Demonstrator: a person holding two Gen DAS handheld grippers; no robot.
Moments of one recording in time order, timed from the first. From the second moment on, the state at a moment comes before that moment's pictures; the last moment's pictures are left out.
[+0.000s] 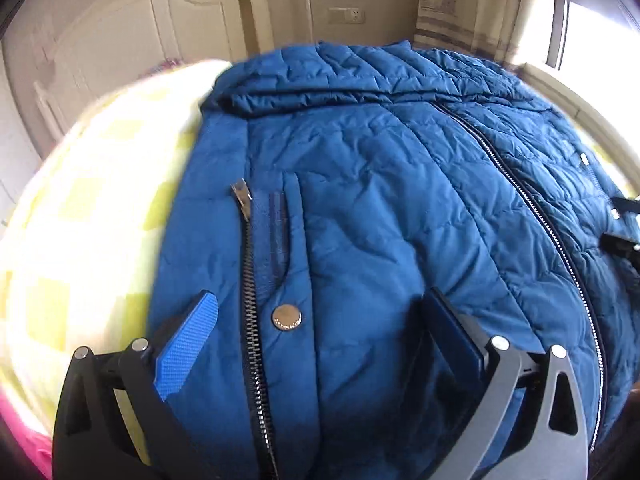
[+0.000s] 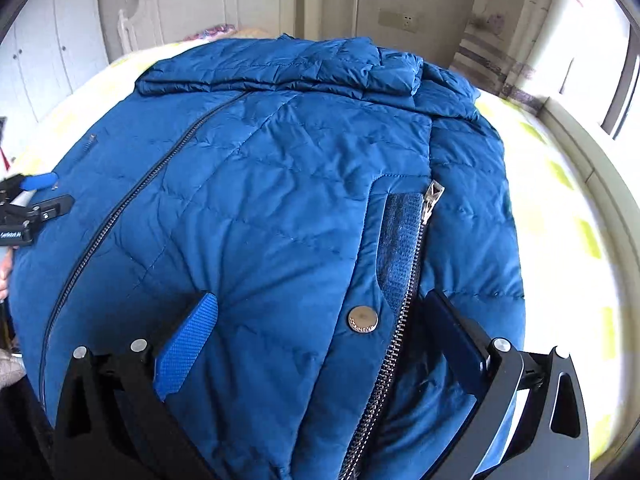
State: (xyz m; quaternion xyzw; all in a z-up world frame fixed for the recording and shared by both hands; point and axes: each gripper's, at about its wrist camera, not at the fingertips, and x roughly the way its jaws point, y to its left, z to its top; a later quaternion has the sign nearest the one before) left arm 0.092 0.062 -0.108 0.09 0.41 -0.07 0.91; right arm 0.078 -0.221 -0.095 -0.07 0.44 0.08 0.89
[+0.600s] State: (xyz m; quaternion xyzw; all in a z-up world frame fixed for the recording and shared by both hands) left arm 0.042 0.019 -0.112 0.14 0.40 -0.16 0.89; right arm 0.032 -0.160 -0.093 -0.13 0.42 0.17 0.88
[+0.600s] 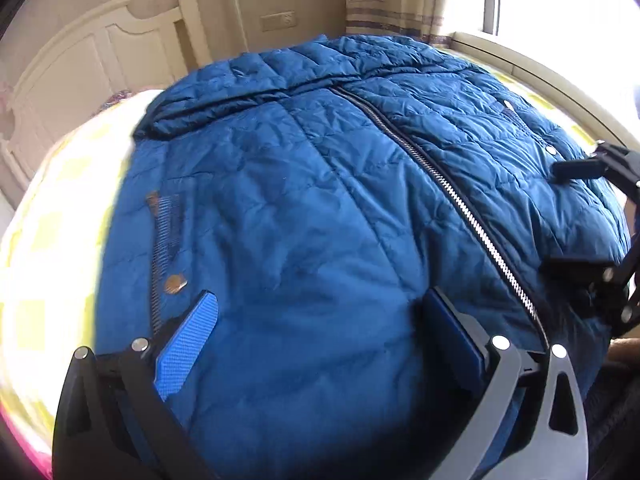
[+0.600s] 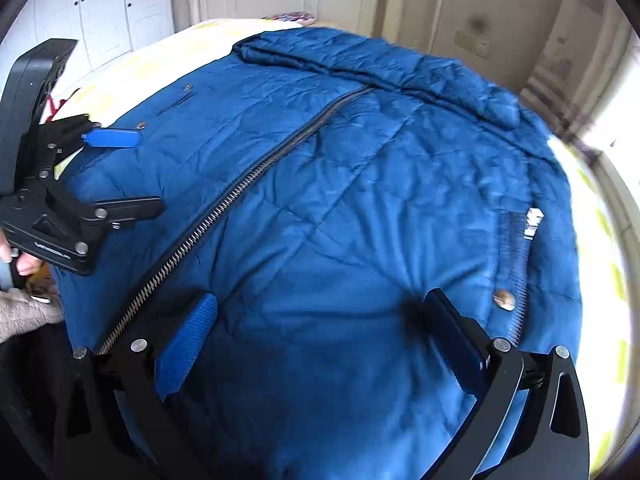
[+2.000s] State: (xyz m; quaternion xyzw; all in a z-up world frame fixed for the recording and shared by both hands) left arm -0.010 0.172 -0.111 -0.04 0.36 -0.09 0.93; right arm -0.032 -0.298 -0.096 0.03 0.41 0.03 0.91
